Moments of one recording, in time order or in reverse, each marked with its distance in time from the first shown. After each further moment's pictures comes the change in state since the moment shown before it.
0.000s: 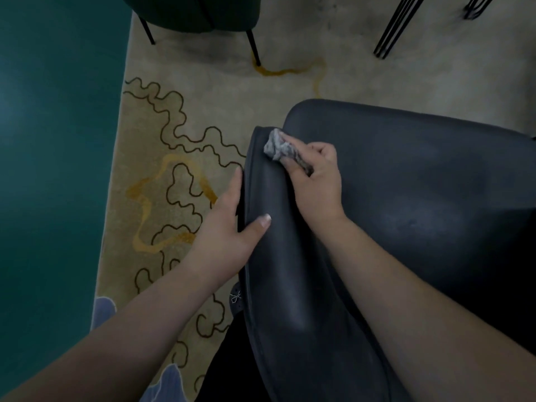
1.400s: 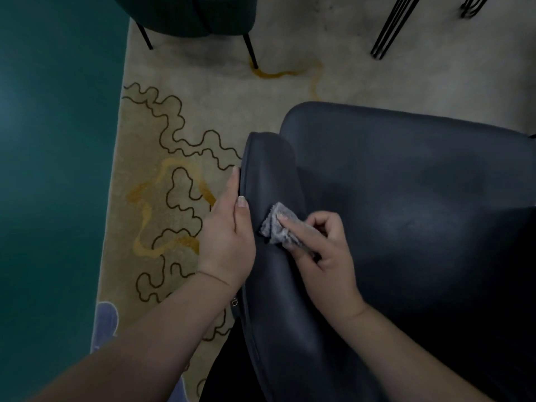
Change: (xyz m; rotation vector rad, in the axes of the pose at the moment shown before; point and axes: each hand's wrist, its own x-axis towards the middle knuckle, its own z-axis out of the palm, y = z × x) left_hand 0.010 -0.011 0.027 0.140 0.355 0.142; right_hand -0.097 0.011 -0.030 0.000 -0.076 -0.141
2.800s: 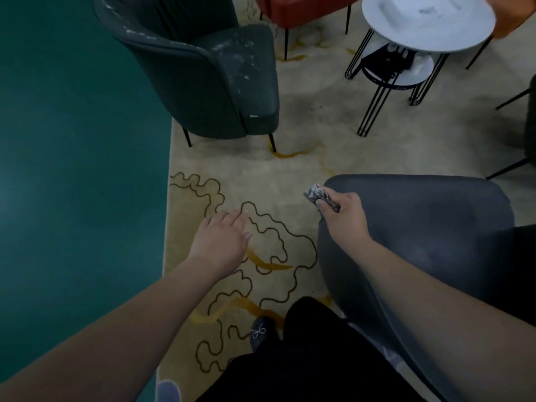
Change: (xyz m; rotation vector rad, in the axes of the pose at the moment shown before) left_hand 0.118 -0.039 -0.285 0.978 -0.471 0.359; right_hand 0.121 -0.175 0.122 -0.267 0.181 0.332
